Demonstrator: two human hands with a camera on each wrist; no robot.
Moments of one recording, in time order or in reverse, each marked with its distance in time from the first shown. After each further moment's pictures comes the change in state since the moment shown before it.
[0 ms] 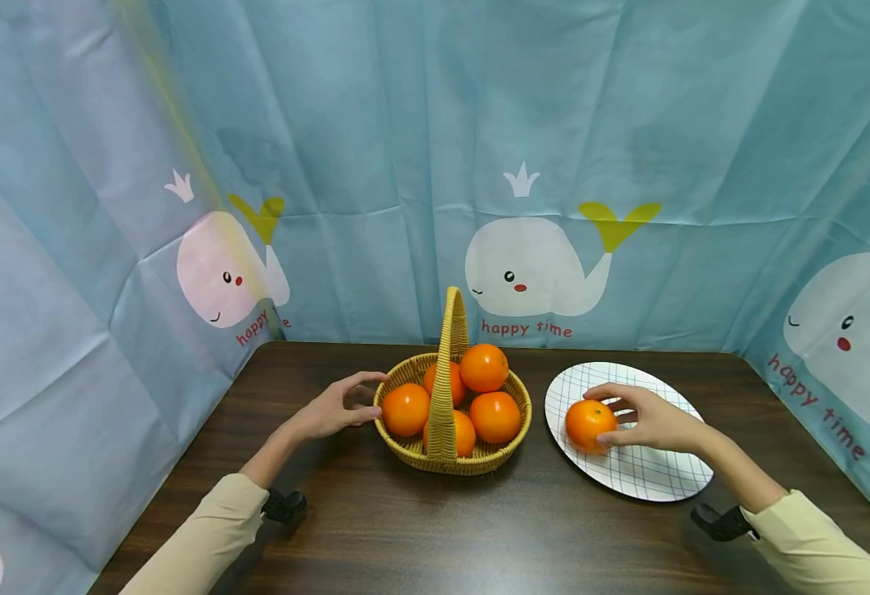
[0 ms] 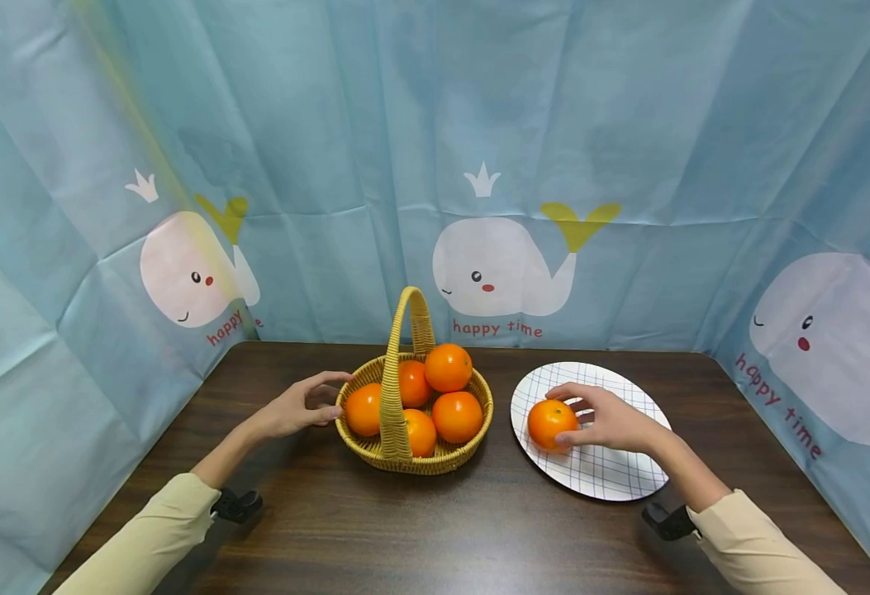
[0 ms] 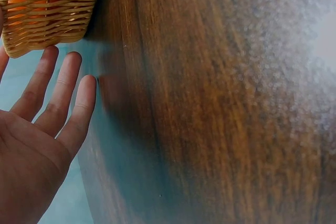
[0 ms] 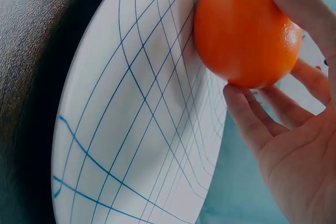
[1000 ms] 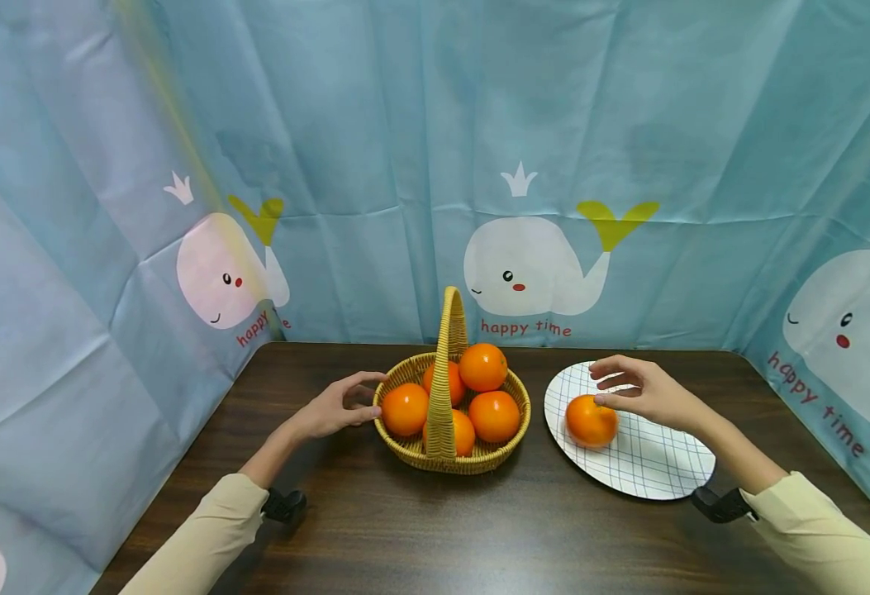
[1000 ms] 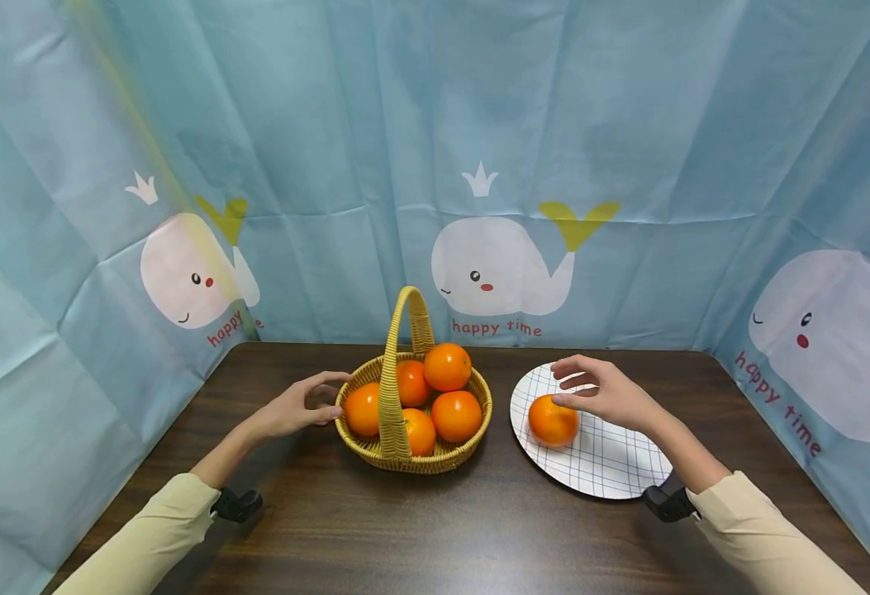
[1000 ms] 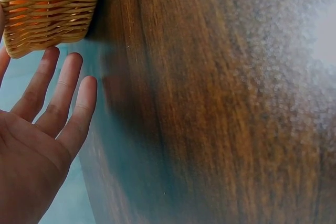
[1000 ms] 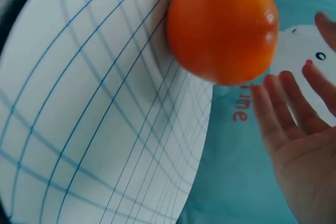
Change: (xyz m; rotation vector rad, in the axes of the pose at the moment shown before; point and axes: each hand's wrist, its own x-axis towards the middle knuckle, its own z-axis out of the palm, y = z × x) left_hand 0.000 0.001 -0.001 -0.001 -0.007 -0.006; right_hand 0.013 -0.004 -0.019 0.023 0.179 0.027
